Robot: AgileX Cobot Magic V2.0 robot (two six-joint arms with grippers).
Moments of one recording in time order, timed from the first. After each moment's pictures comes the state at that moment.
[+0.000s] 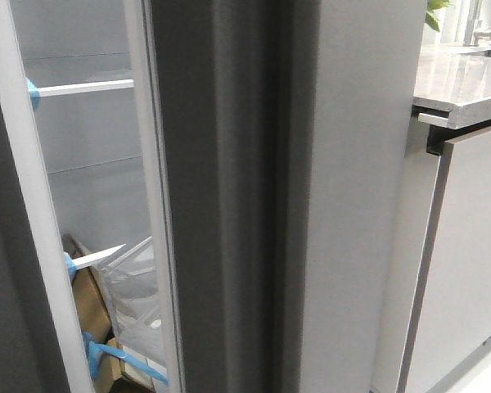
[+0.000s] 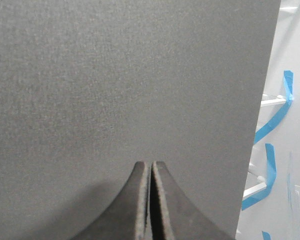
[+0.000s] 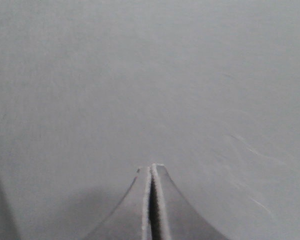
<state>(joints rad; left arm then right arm) -0.02 0.00 0.00 -0.01 -0.02 -0.09 0.55 0.81 -1.12 0.11 0.28 0.02</state>
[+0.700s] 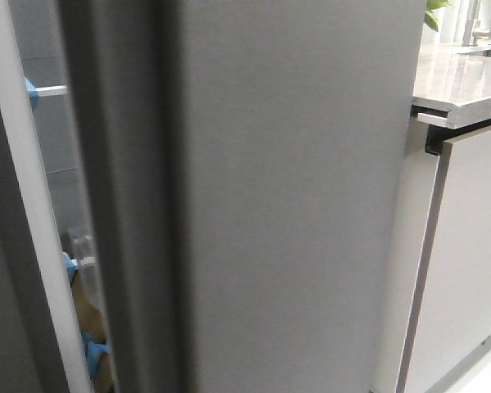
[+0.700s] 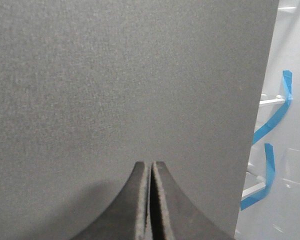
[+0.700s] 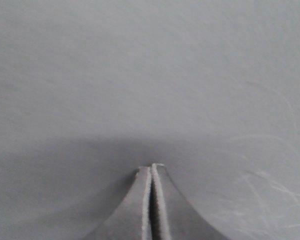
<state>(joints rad) -0.02 0.00 0.00 -0.01 -0.02 -0.09 0.57 1.20 -1.38 0.11 0.27 0.02</state>
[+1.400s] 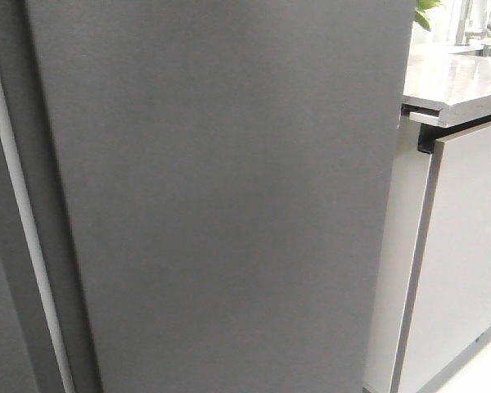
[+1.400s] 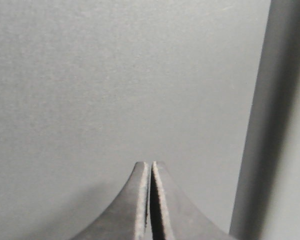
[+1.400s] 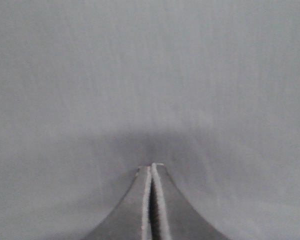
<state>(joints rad) -0.02 0.00 0.00 -0.01 -0.02 -0.09 0.57 1.57 -1.53 0.11 0.04 0.02</state>
